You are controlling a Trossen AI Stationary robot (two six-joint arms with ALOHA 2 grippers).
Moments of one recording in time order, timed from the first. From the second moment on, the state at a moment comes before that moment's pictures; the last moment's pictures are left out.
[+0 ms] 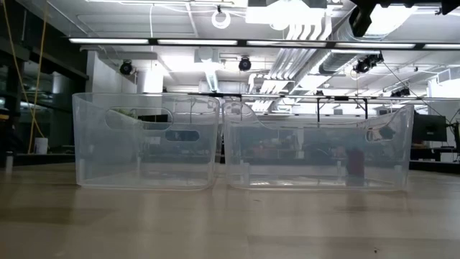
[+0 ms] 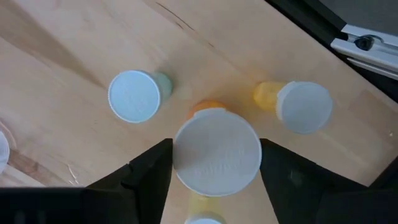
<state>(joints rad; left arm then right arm) -0.83 1.64 1.08 -0.83 0.00 0.04 -0.11 0.59 0.57 0.04 -0.12 0.36</state>
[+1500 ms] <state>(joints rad) -0.27 1.24 1.43 -1.15 -0.10 -0.03 -0.11 0.68 0.57 0.12 -0.12 0.46</state>
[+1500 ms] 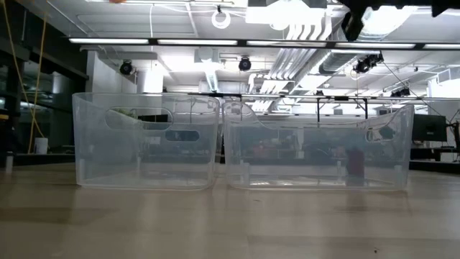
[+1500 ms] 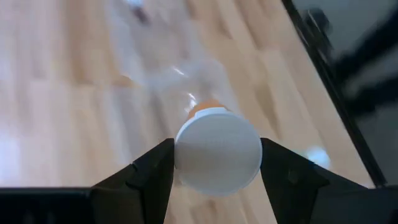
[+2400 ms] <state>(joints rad) 0.13 1.67 1.72 -1.16 0.02 0.00 0.04 1.27 0.93 0.09 -0.05 0.38</state>
